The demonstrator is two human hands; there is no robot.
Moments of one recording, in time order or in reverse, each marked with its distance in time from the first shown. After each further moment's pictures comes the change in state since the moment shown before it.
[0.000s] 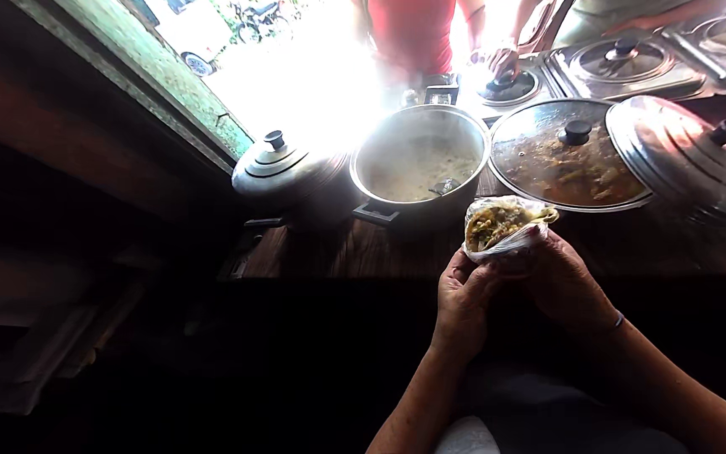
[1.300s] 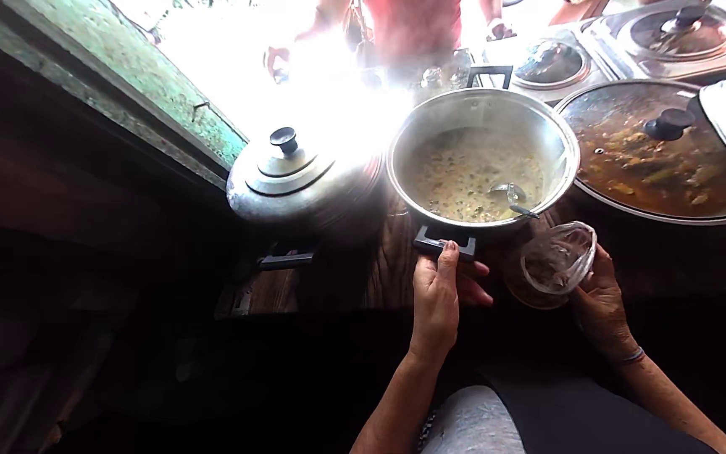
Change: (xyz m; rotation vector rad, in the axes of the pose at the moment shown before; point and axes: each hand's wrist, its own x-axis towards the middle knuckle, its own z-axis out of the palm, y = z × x) left_hand 0.063 0.120 -0.085 0.449 0.109 0.003; right_hand 0.030 0.113 -0.028 -0.488 0.183 -0.382
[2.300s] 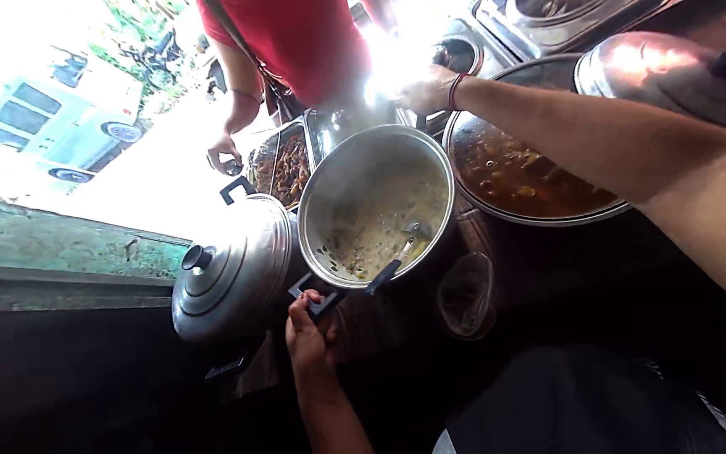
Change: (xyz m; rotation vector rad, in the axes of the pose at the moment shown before) left_hand 0.056 0.008 -0.013 0.237 0.275 0.191; right_hand 0.377 -0.054 0.030 -1.285 -0.722 0.113
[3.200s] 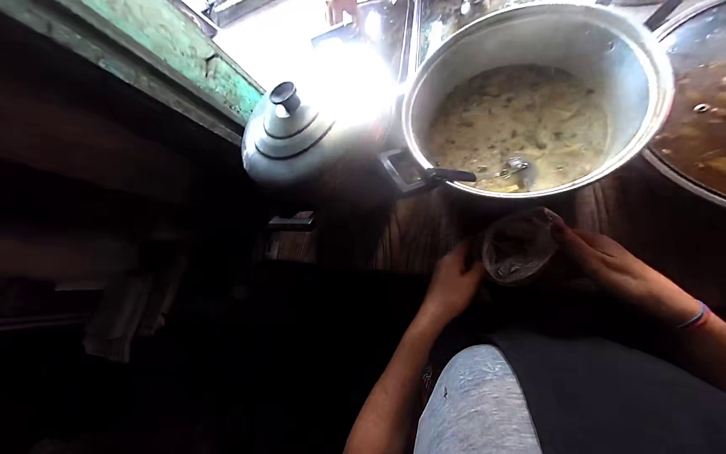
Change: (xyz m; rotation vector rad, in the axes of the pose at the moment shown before) left_hand -0.053 -0.055 0.004 0.442 -0.482 -0.392; right_hand -0.241 -0.062 0.180 0.713 -0.170 0.114
